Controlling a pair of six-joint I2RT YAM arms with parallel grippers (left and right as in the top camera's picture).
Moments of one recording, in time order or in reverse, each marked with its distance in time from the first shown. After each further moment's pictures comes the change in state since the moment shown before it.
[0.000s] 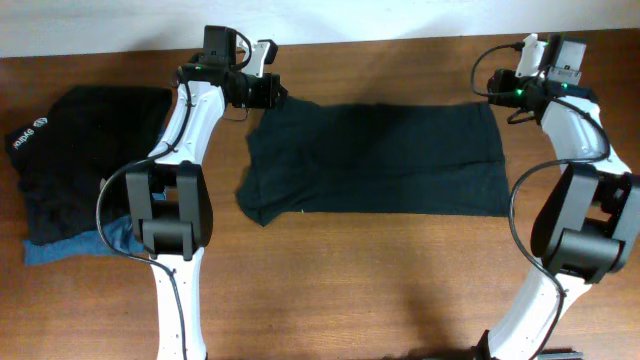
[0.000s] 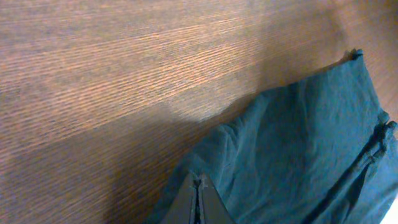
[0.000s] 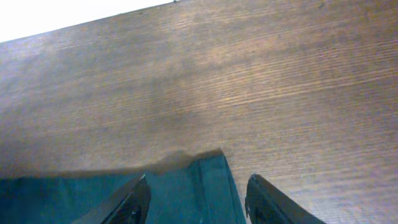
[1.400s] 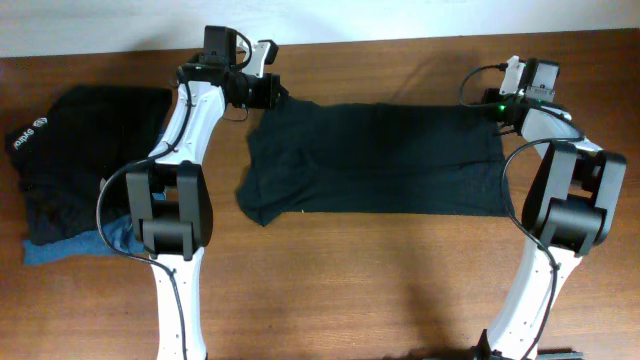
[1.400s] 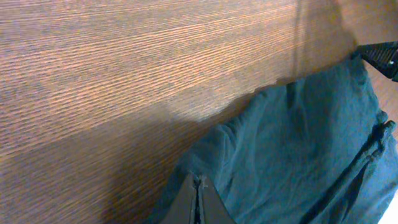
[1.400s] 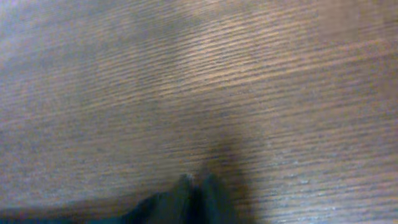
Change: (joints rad) left arm 0.000 0.000 0.000 0.000 0.003 0.000; right arm 0.000 0.215 0.007 0.166 0.021 0.011
